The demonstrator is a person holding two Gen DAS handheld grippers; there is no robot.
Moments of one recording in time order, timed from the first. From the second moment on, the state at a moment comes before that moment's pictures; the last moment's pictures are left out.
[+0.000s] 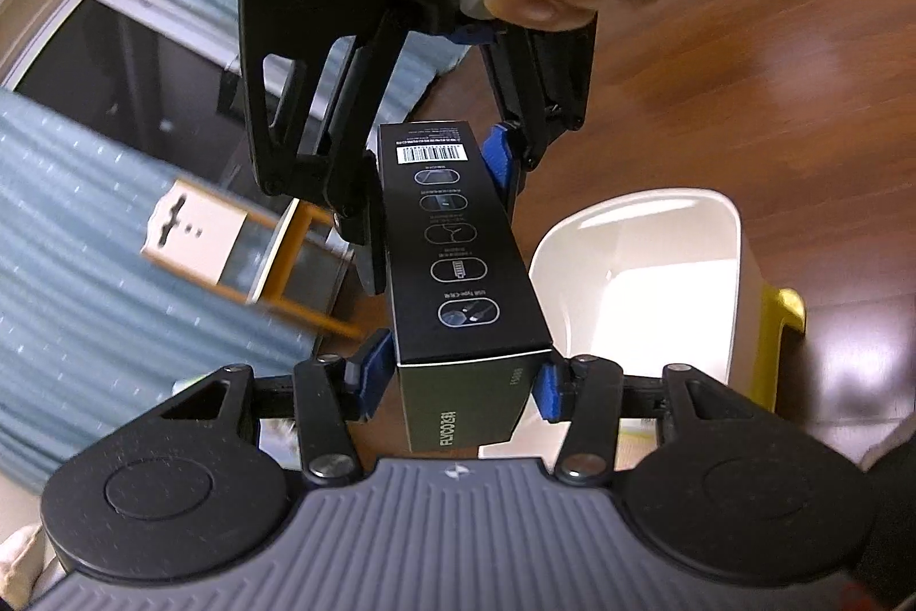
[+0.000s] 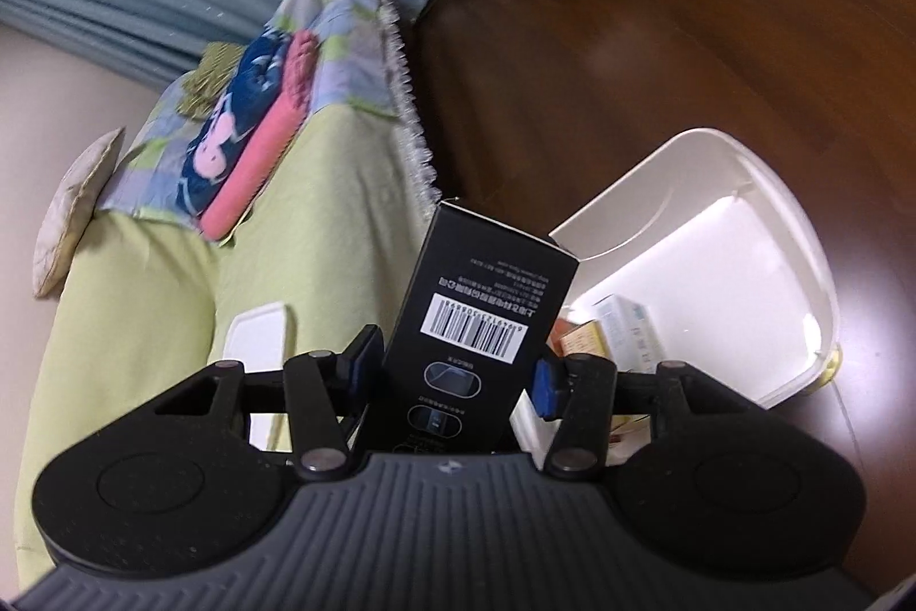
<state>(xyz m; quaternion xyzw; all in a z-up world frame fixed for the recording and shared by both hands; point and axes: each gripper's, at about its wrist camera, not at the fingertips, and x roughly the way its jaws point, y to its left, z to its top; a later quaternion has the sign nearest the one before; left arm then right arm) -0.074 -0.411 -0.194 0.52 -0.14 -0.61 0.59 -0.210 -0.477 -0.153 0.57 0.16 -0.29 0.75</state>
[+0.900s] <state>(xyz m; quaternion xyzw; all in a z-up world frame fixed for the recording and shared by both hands) -0.055 -0.430 -0.221 0.46 -0.09 -0.68 0.56 -0.219 -0.500 -0.192 0.56 0.19 -0.32 0.74</state>
